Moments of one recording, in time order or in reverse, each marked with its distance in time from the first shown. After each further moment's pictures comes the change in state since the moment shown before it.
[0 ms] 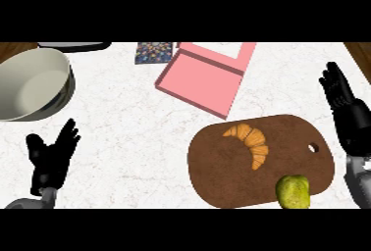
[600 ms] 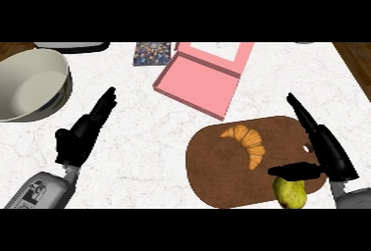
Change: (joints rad) left arm -0.188 0.005 -0.154 -0.149 -0.133 -0.132 -0.086; right arm 0.097 -0.076 0.228 0.017 0.339 -0.011 -0.101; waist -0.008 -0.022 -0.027
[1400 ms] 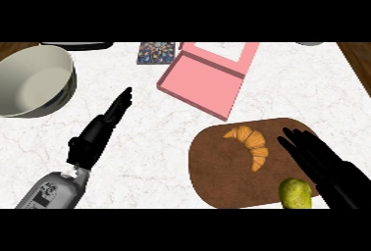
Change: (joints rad) left arm -0.018 -0.039 -0.041 -0.067 -0.062 -0.041 0.021; right arm 0.188 -0.276 0.138 -0.550 0.433 0.180 0.358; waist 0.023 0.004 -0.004
